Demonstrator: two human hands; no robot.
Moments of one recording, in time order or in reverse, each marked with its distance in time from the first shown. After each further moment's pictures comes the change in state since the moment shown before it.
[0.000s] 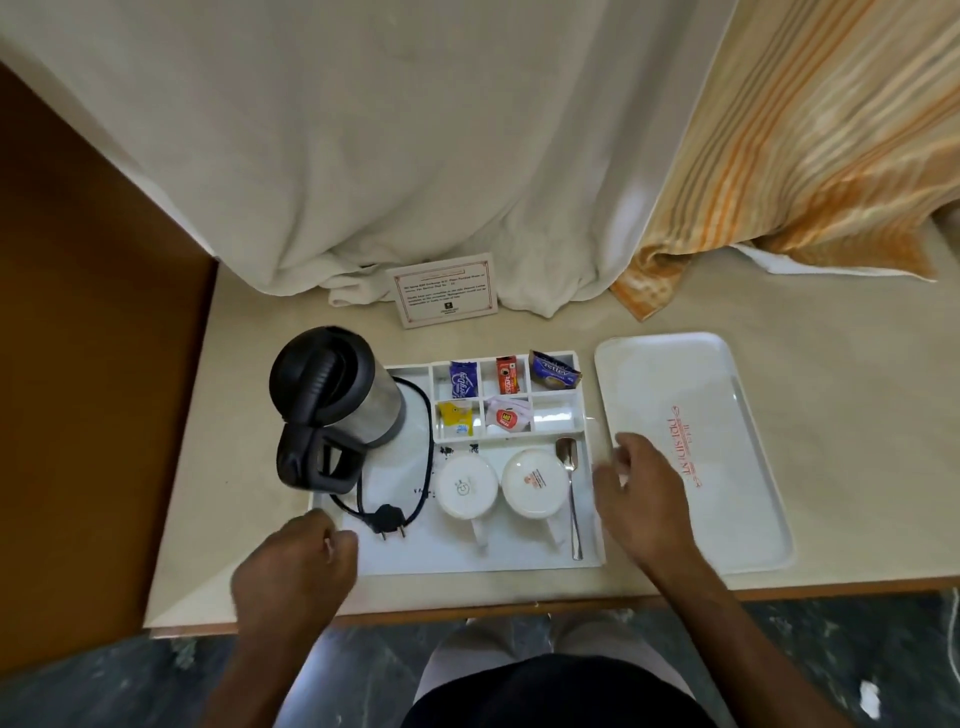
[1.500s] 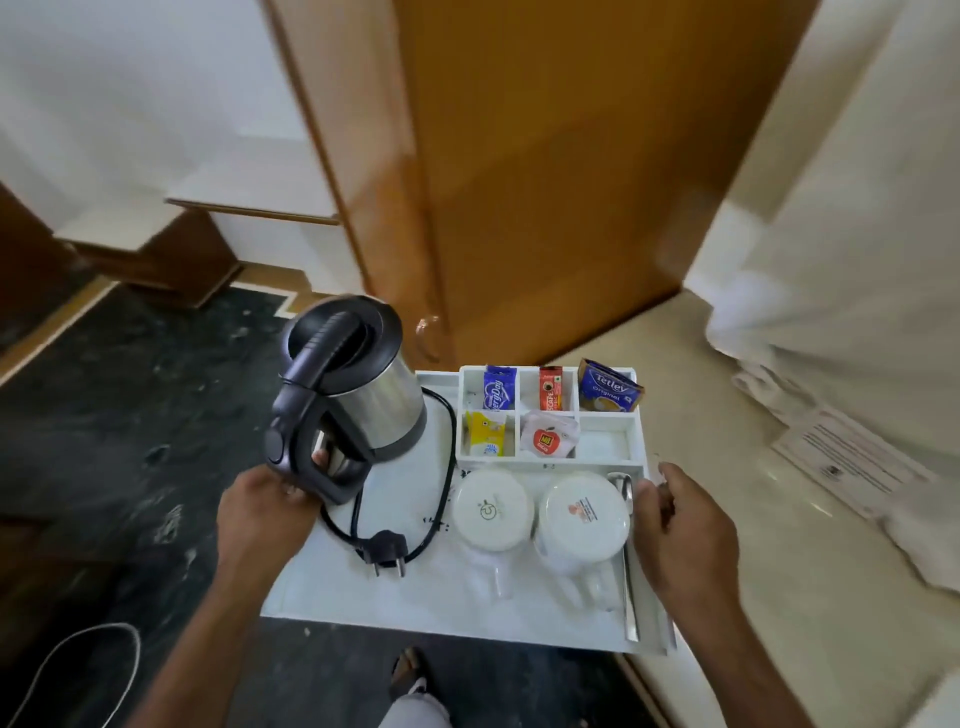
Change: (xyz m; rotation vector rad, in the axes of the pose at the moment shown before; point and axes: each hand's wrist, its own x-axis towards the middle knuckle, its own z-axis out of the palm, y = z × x) left_hand -0.238 -0.107 -0.080 -0.280 0.606 -1.067; right_hand -0.080 -0.151 0.043 -0.073 -0.329 -0.914
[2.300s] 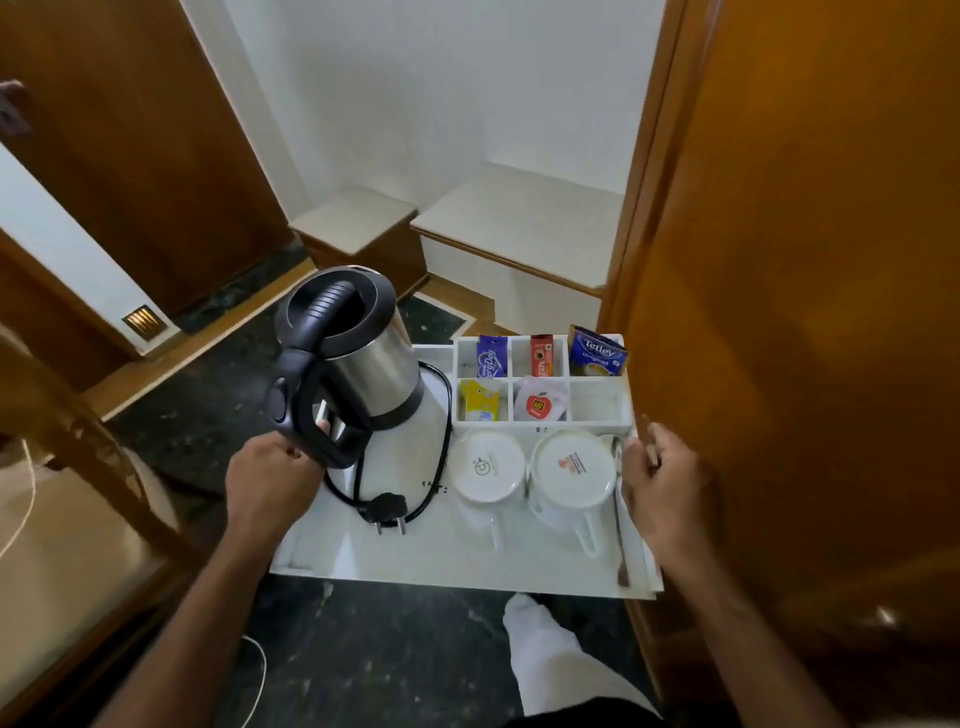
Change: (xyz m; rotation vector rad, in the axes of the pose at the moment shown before) left_hand 0.331 -0.277 -0.168 0.061 0.278 -0.281; right_hand 0.084 -0.401 0.379 0.122 -0.255 -0.363
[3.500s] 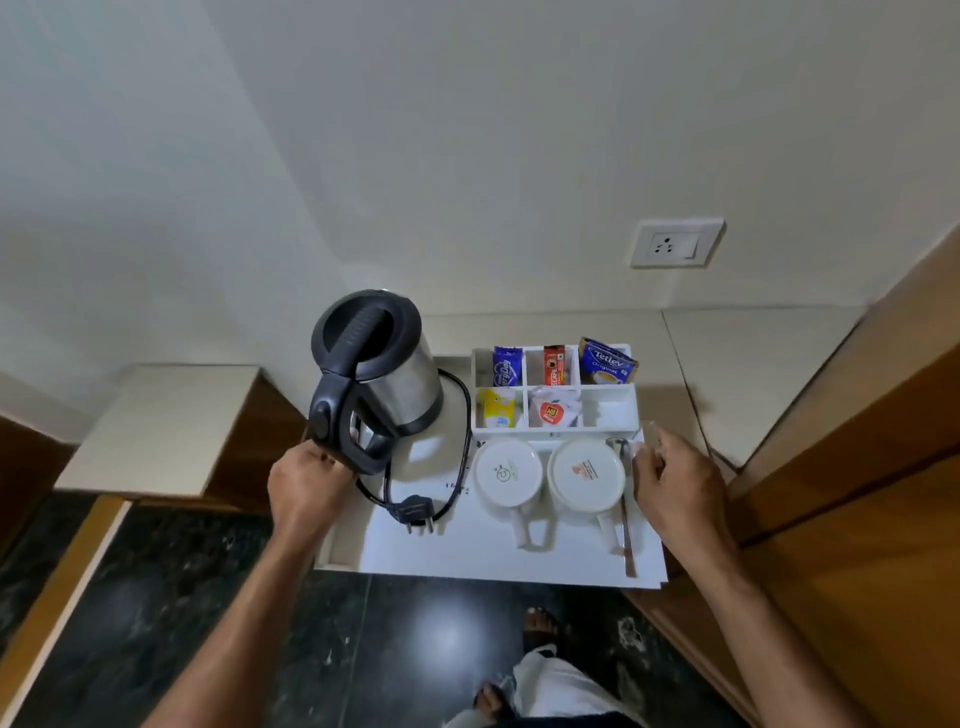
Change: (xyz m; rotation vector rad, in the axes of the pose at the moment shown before) left_hand 0.679 0.225 0.284 -0.073 -0.361 0.306; right_hand 0.517 -0.136 0.263 -0.138 0.247 0.328
